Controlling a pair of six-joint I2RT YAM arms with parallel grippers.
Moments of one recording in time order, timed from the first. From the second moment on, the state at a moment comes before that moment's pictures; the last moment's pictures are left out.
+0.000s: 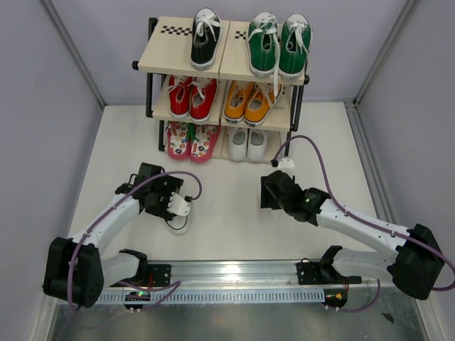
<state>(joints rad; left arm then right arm) -0.25 1.15 0.64 -0.56 0.19 1.63 0.82 1.13 0.73 -0.48 0.40 0.62</state>
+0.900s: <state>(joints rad) -0.31 1.24 0.93 -0.73 0.22 0.98 0.81 1.06 0.67 -0.47 0.42 0.61</state>
